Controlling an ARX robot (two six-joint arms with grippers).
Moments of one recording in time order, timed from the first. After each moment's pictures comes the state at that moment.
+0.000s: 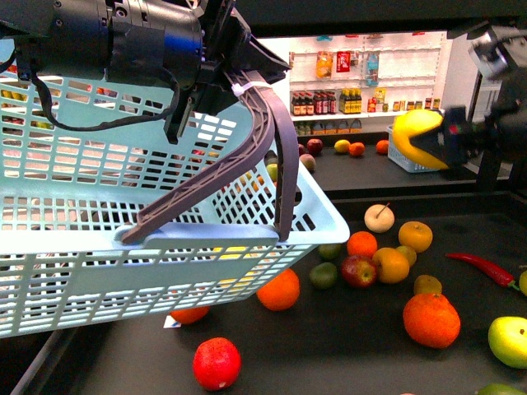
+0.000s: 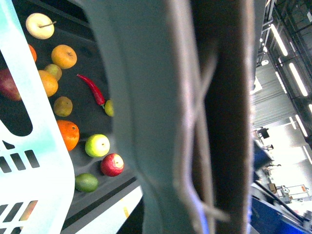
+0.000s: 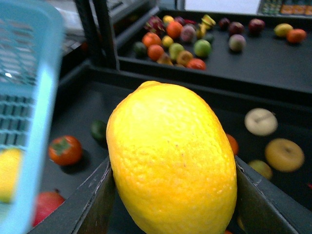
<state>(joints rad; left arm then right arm) -0.31 1.86 1.40 0.31 0.68 -0.81 -0.07 1.93 1.26 0.48 -0.47 -0.07</state>
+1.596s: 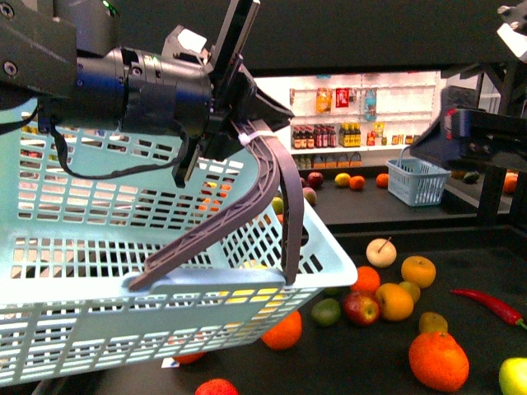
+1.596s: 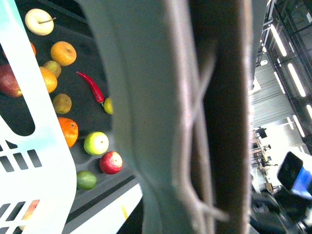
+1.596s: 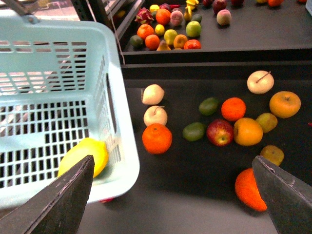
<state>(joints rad) -0.32 1.86 1.40 0.30 0.68 -0.82 0.04 1.30 0.82 0.23 -0.20 0.13</state>
